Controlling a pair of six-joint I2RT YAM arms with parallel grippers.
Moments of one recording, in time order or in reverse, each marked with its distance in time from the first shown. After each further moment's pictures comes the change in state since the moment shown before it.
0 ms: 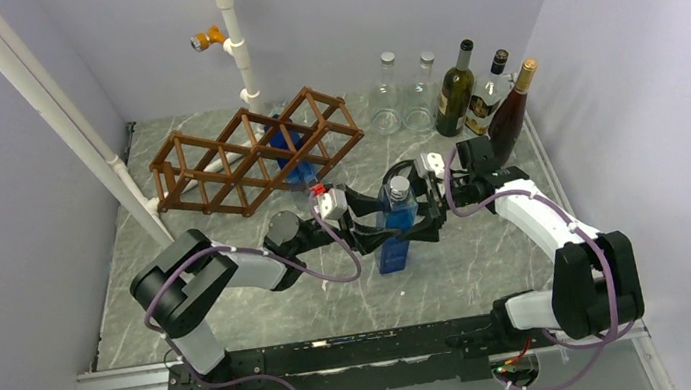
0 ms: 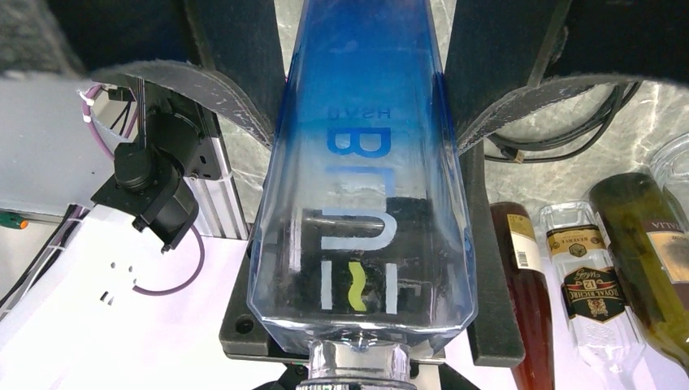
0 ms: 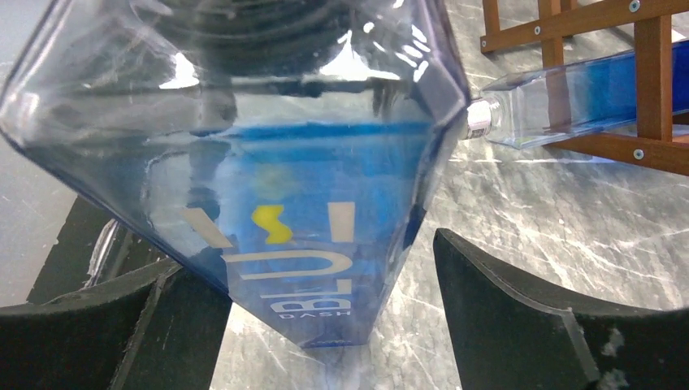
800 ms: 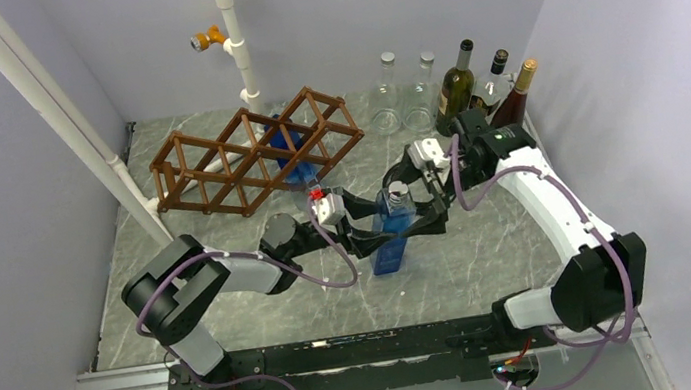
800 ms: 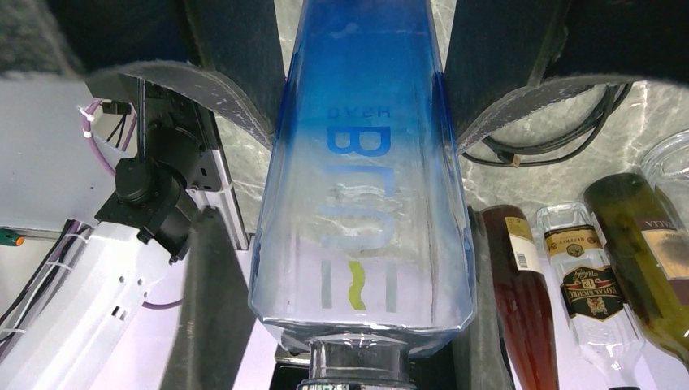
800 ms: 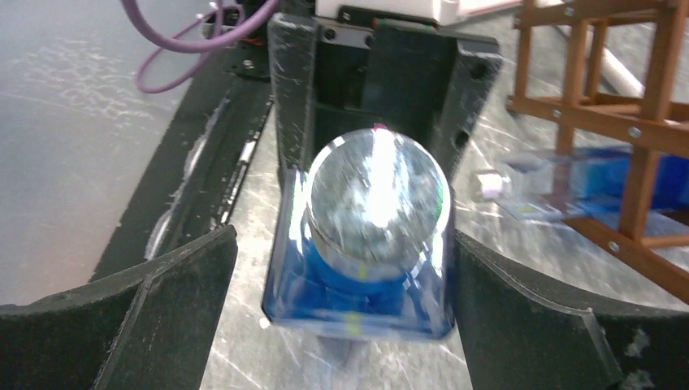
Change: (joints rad) left arm -0.001 -0.051 -0.033 -0.035 0.014 0.045; right arm 0.059 0.025 0.396 -0.672 0.039 -0.397
